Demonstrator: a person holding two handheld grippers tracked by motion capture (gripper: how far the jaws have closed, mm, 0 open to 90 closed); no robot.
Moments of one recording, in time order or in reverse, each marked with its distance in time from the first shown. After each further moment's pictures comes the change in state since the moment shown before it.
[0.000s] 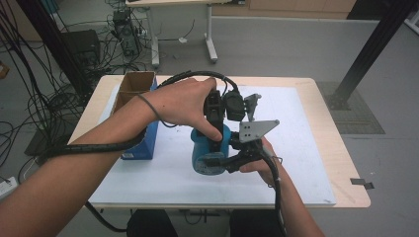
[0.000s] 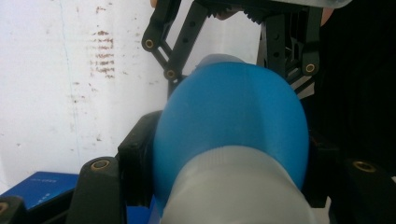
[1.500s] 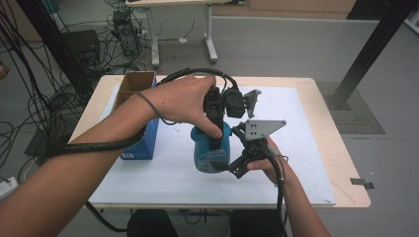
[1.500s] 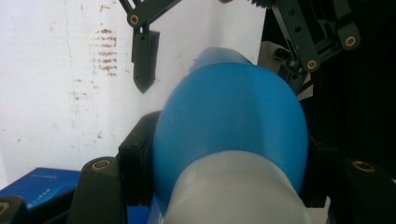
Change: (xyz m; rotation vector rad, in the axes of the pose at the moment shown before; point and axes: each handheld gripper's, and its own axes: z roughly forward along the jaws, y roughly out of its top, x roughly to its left) left arm 0.002 -0.002 -0.005 -0.006 0.004 -0.027; right arm 0.009 -0.005 -0.012 -0.024 -0.078 0.010
